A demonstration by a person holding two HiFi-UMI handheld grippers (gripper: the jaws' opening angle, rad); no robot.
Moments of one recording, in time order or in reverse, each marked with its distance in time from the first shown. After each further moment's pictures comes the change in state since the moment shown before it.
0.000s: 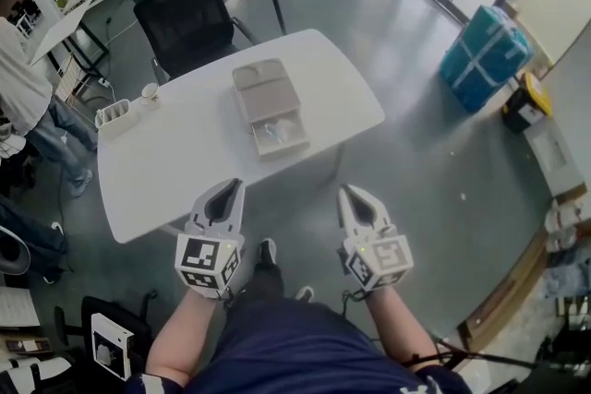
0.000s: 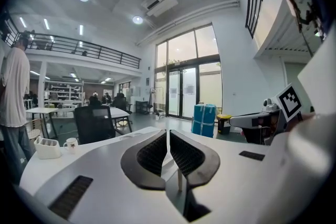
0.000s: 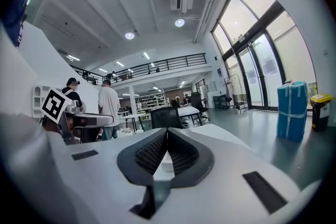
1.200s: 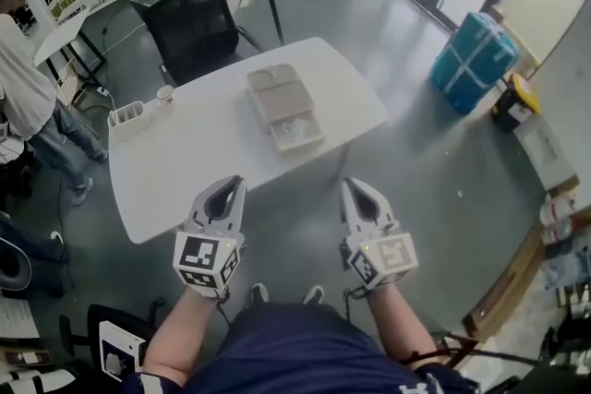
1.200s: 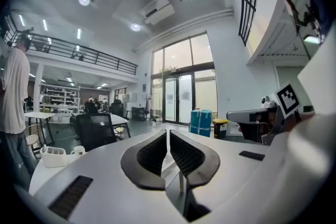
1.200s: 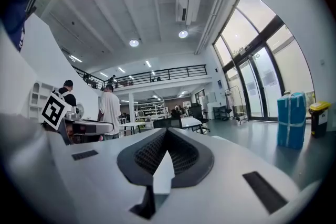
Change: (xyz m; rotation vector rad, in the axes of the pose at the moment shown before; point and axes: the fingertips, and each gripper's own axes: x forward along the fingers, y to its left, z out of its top) left arm -0.084 0.046 0.024 0.018 -0.072 -0.055; right arm -0.017 0.102 0.044 -0.041 -0.112 -0.030
